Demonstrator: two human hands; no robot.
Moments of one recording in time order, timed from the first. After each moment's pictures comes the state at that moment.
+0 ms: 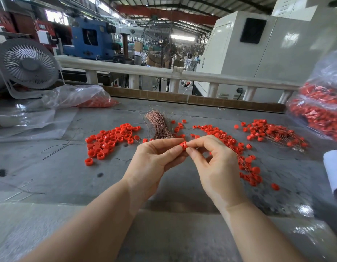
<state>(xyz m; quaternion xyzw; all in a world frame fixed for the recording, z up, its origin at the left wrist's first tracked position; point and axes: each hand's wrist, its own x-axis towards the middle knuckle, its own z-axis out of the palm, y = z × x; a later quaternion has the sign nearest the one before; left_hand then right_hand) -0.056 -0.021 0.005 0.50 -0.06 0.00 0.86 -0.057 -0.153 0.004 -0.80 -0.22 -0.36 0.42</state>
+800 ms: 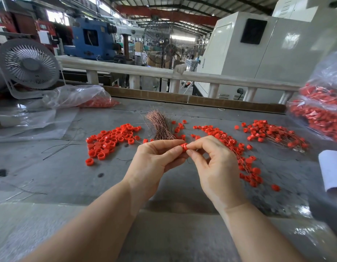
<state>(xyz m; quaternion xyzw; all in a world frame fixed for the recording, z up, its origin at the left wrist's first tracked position) -0.053 -0.019 0.005 0.53 -0.06 0.01 0.85 -0.055 -0.151 0.004 -0.81 -0.23 -0.38 0.38</state>
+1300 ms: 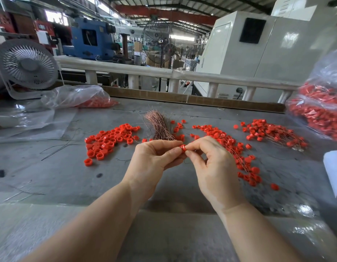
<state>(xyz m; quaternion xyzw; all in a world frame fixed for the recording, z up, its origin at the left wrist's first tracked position) -0.056 -0.021 0.003 0.57 -0.07 0.05 0.82 -0.059 -0.151 0.004 -0.82 -0.22 -0.38 0.36</state>
